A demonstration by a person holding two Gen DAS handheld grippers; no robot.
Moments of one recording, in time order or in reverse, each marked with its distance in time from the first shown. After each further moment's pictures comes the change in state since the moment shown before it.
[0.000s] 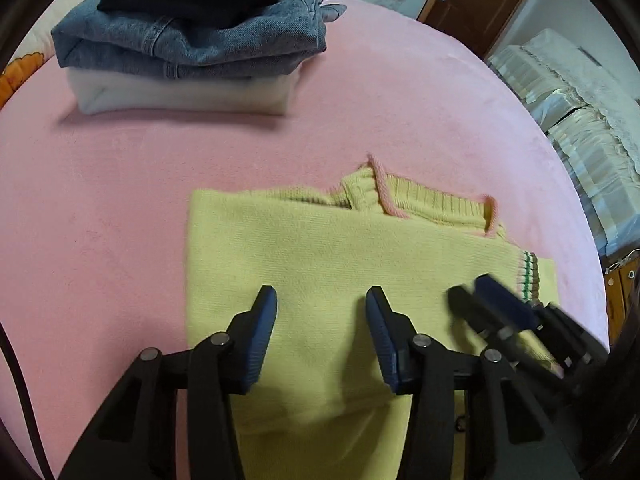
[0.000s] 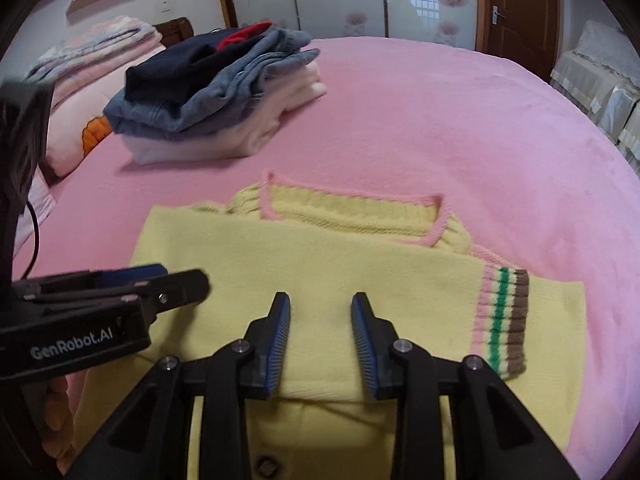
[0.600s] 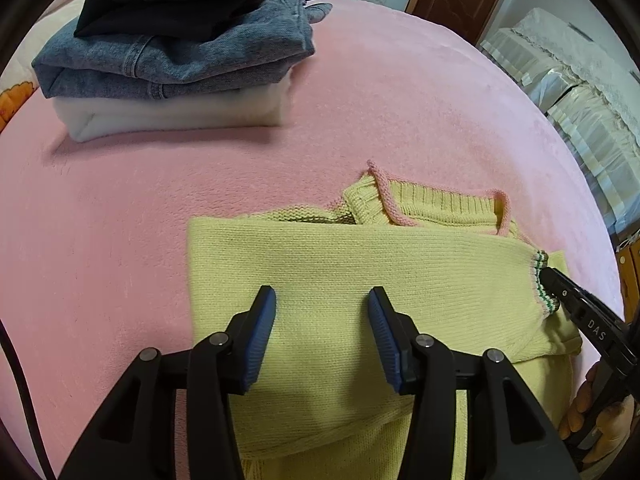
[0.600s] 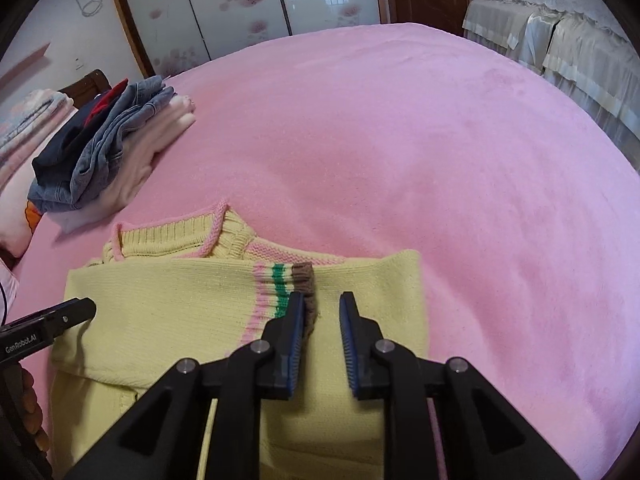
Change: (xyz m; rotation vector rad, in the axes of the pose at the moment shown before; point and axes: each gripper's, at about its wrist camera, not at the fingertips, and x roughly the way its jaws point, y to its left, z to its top) left arm 0.011 -0.003 0.011 0.084 0.012 0.033; right arm -0.018 -0.103 -0.017 0.221 0.005 -0.146
